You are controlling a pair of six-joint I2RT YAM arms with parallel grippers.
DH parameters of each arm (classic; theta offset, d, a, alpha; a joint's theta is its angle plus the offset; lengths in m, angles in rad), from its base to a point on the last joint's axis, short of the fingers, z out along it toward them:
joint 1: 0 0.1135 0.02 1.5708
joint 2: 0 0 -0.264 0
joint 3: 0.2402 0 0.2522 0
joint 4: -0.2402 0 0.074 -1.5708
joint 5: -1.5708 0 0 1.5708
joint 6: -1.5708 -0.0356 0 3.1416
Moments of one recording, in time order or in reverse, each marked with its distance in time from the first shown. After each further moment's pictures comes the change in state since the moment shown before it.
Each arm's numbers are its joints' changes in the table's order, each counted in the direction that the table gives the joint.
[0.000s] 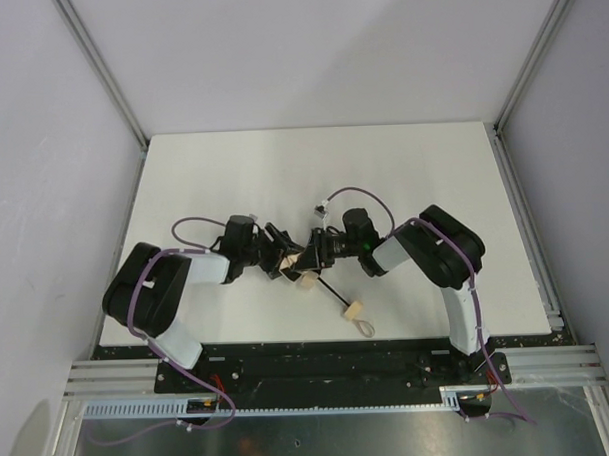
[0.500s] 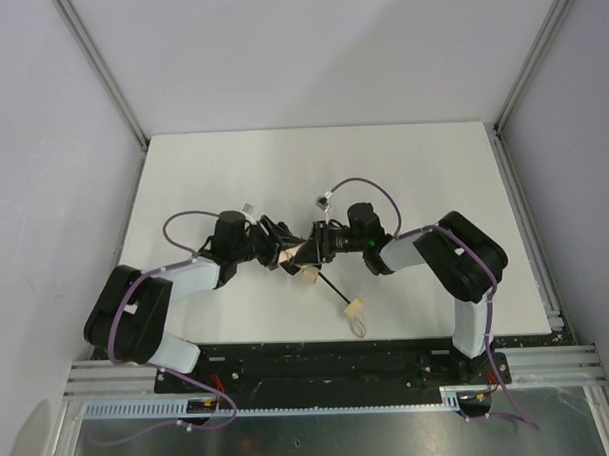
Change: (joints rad) left arm 0.017 0.158 -0.026 0.006 -0.044 0.011; right arm 0.014 0.141 -0.047 -0.013 -0.027 0.029
